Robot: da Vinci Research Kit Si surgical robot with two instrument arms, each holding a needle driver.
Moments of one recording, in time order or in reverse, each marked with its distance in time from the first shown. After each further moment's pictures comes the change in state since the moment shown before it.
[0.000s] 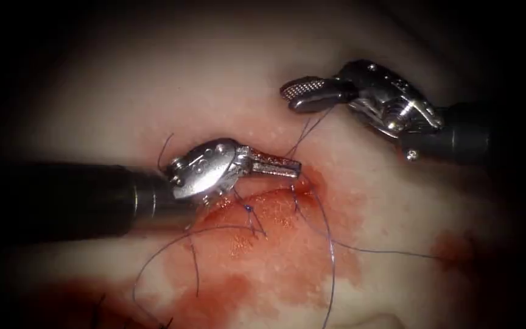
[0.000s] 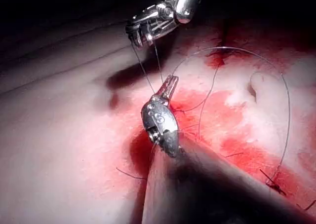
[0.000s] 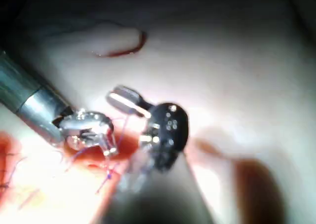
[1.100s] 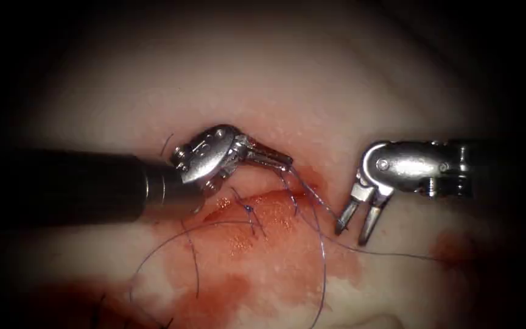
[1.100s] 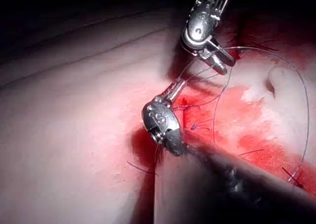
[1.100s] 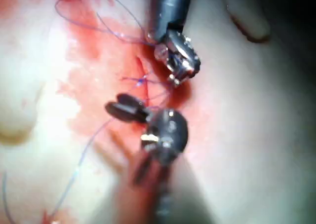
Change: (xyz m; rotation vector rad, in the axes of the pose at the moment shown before) right arm -0.010 -0.007 -0.001 0.608 -1.056 -0.184; left arm -0.002 -0.003 -0.001 -0.150 0.059 -0.042
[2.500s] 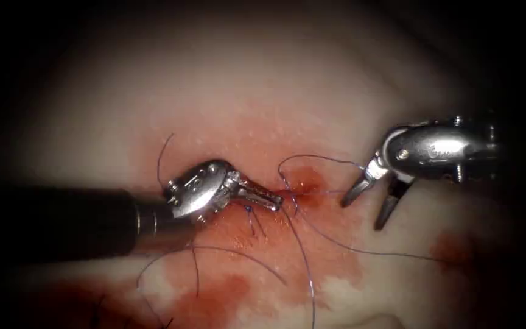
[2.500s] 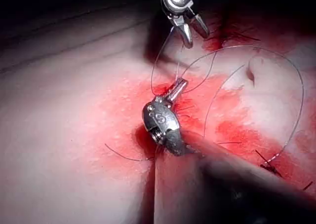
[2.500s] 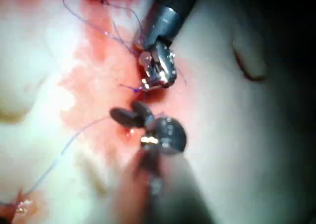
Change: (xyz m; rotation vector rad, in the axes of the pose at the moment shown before) right arm 0.004 -0.001 -0.005 -0.256 -0.122 0.034; left arm -0.002 0.004 0.001 -0.043 -0.017 -0.040
